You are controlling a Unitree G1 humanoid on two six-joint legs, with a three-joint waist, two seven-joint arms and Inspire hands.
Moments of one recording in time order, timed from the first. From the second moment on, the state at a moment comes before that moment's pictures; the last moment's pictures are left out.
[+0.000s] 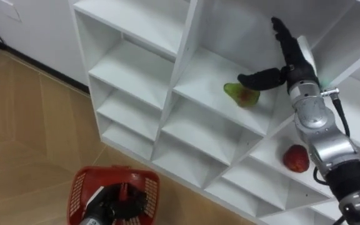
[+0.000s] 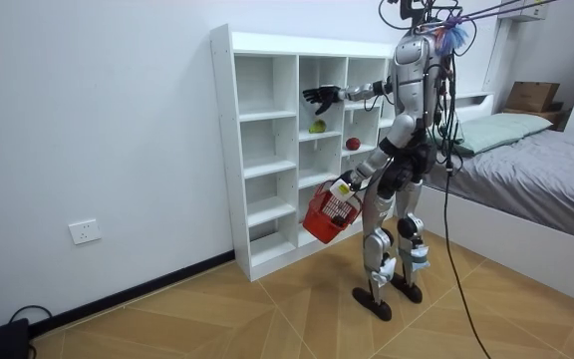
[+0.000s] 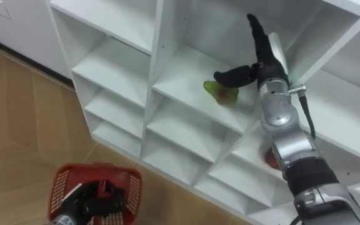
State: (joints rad) left arm 0.08 0.25 -0.14 0.75 -0.26 -0.05 -0.17; right arm -0.51 -0.43 0.24 0.64 0.07 -0.13 -0.24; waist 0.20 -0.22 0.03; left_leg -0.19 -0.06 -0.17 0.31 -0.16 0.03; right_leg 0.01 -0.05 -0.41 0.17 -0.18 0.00
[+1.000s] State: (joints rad) left arm 0.08 0.27 -0.18 0.77 -0.24 -0.02 -0.17; right arm -0.53 -0.43 0.27 0.74 0.07 -0.14 -0.15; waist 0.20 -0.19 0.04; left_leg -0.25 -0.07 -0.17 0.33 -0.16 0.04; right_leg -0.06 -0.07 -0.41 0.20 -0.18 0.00
